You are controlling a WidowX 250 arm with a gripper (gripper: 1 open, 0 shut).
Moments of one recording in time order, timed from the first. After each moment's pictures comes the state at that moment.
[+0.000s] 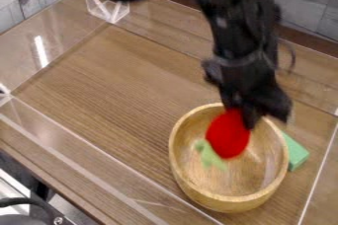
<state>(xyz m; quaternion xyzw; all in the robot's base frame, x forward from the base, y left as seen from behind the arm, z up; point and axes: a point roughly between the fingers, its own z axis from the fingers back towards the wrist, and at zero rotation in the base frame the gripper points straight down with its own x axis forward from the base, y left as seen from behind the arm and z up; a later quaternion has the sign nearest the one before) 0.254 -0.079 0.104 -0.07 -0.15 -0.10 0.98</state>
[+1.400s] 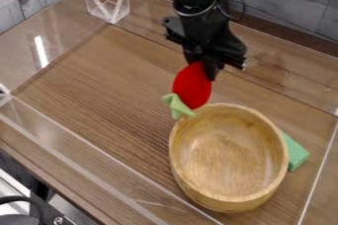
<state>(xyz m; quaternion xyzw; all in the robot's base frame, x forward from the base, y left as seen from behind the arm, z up) 0.286 -0.021 0.097 -0.03 -0.15 -0.05 0.99</state>
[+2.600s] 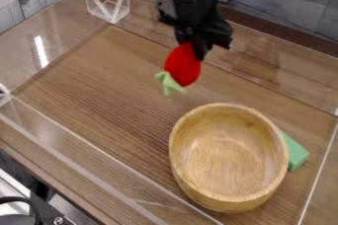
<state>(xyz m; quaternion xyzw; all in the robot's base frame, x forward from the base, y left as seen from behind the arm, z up) 0.313 0.005 0.097 0.00 -0.16 -0.04 0.99</state>
